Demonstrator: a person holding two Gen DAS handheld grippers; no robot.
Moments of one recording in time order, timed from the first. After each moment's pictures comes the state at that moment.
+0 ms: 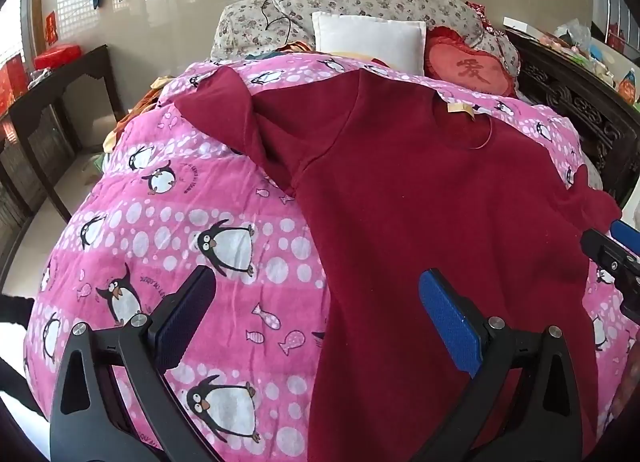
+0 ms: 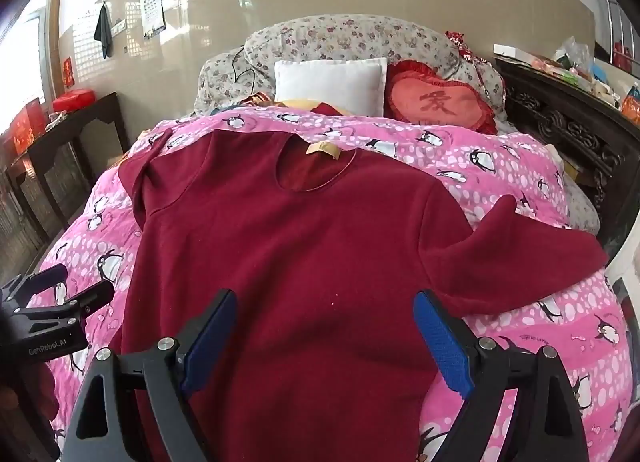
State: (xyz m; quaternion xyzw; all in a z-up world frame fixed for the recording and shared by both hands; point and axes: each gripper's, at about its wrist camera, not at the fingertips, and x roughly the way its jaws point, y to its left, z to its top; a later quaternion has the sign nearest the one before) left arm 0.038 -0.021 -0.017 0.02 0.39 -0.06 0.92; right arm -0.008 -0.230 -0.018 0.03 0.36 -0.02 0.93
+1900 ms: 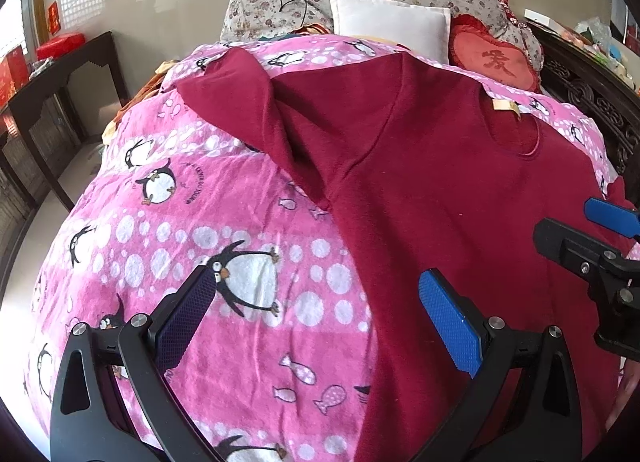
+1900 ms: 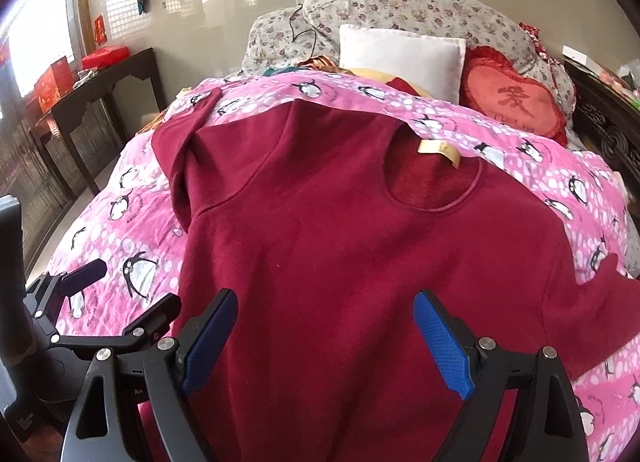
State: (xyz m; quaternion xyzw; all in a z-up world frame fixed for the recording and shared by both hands) left arm 0.093 0.004 -0.041 0.02 0.41 -0.04 0.91; right arm 0.089 -0.151 -0.027 -0.01 0.42 0.06 0.91
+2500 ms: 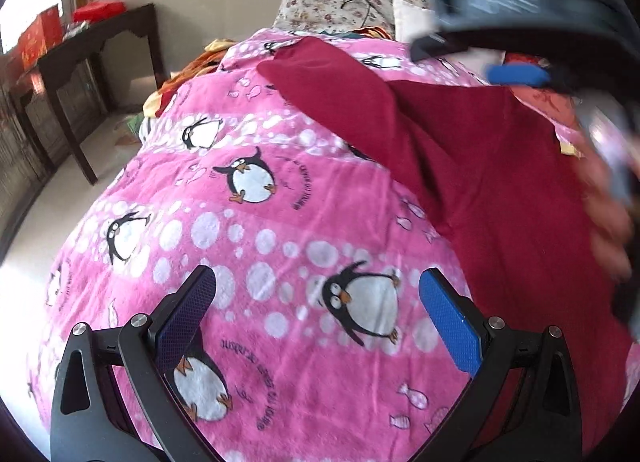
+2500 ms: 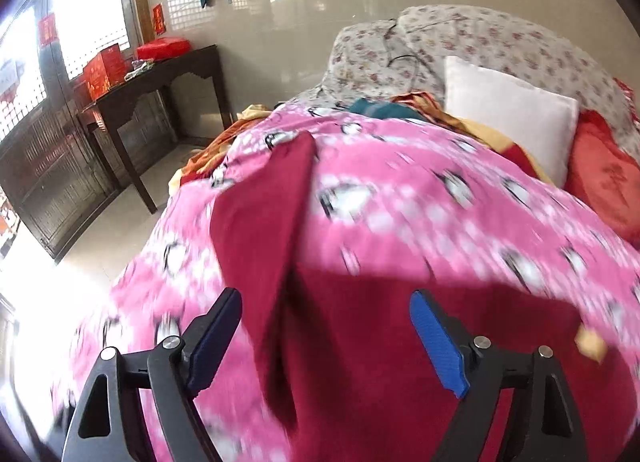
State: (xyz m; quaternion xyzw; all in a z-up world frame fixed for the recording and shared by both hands) left arm 0.114 0.083 -0.050 -0.04 0.42 0.02 0.91; right arm 0.273 -0.021 0.006 -0.03 0.39 0.18 0.90
